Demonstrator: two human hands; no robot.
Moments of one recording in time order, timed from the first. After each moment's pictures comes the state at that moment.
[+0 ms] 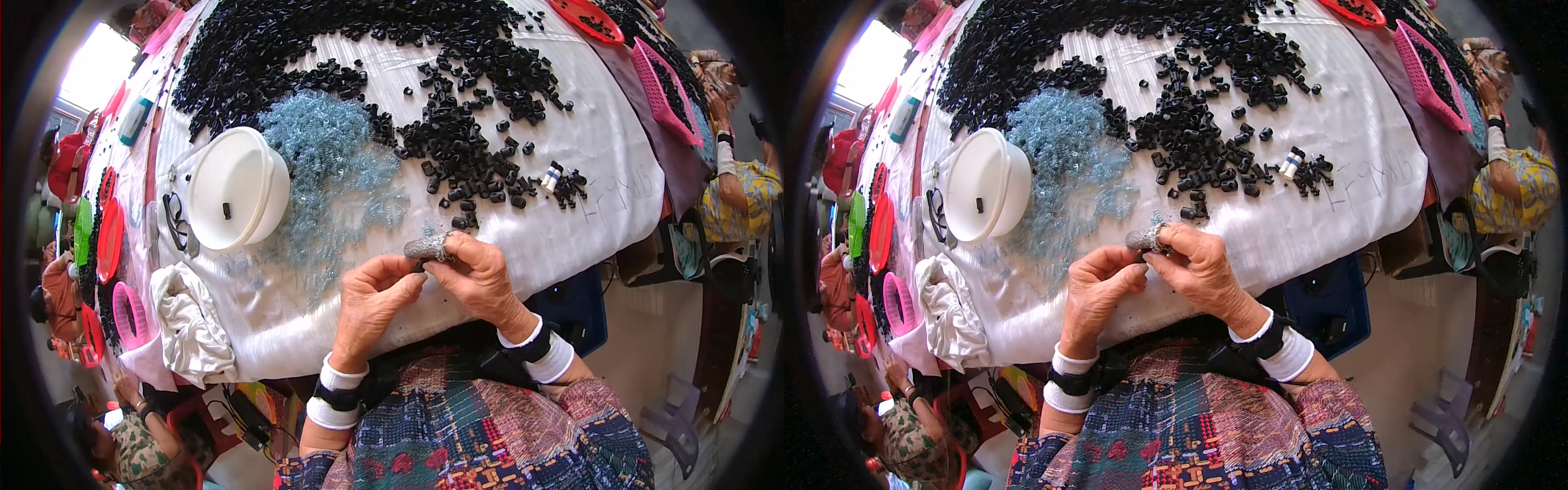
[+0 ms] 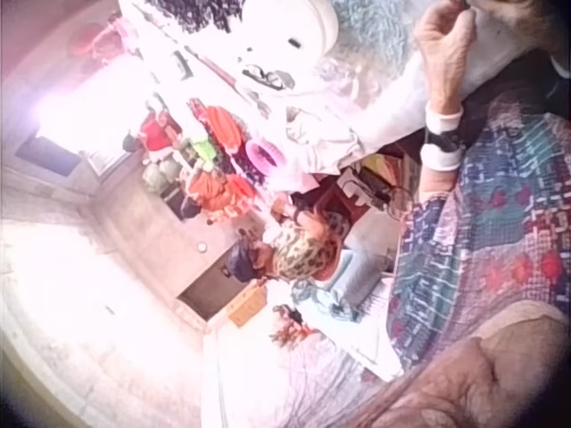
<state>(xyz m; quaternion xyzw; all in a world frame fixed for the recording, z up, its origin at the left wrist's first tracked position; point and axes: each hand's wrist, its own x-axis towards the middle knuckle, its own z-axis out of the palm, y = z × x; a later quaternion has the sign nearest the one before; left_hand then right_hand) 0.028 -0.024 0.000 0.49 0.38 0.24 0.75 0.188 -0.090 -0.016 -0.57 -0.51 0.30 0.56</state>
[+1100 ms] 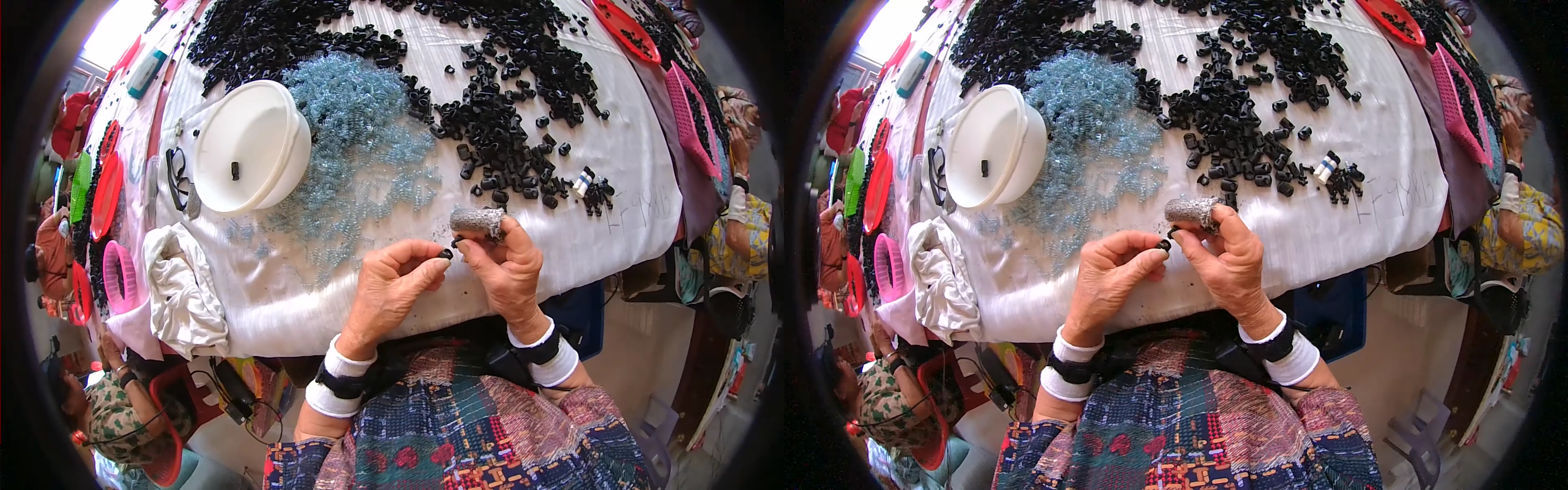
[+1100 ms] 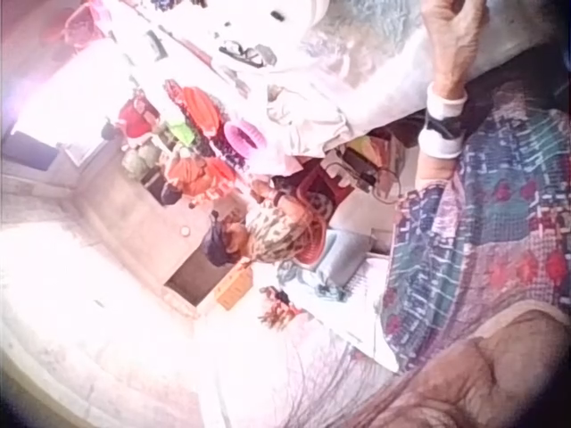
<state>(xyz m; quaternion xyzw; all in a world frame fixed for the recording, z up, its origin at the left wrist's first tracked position) 0.026 -0.024 -0.002 0.49 0.38 0.23 0.74 0.174 -0.091 -0.015 -0.58 -0.36 0.34 0.64</state>
